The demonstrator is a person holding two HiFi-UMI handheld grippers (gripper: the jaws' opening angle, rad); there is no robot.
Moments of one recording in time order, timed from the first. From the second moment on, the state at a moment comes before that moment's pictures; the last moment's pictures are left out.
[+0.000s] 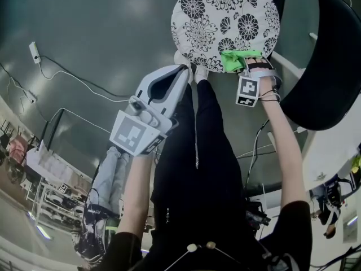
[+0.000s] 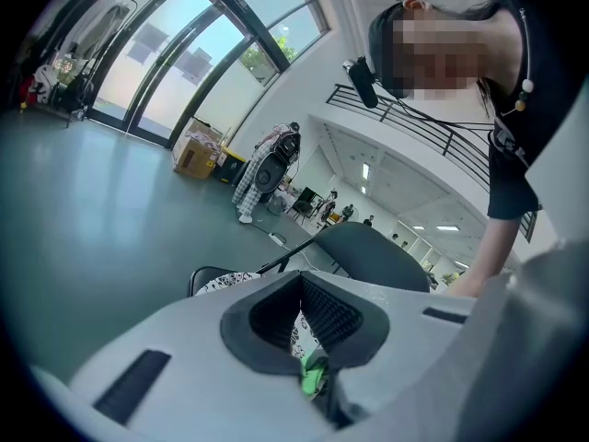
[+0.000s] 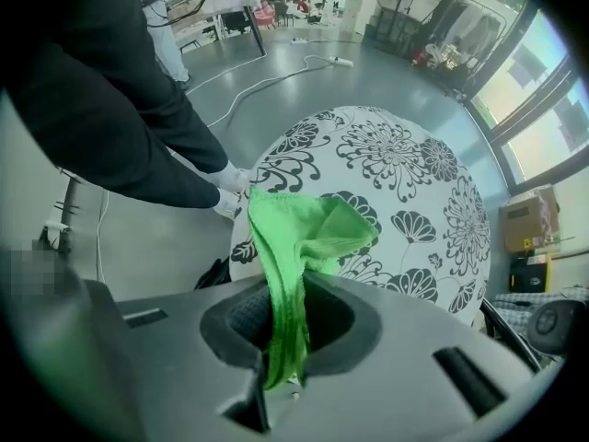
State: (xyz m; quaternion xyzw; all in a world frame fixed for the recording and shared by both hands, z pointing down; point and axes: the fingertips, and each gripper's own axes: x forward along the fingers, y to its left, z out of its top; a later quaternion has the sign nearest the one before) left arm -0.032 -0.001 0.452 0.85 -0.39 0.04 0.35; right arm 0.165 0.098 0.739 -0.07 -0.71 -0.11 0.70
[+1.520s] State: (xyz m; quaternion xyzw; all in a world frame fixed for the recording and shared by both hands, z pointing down) left arm -0.038 -0.014 0.451 0.85 -0.39 0.04 0.35; right arm 0.109 -0.122 0.690 0.08 -0.72 -0.17 0.67
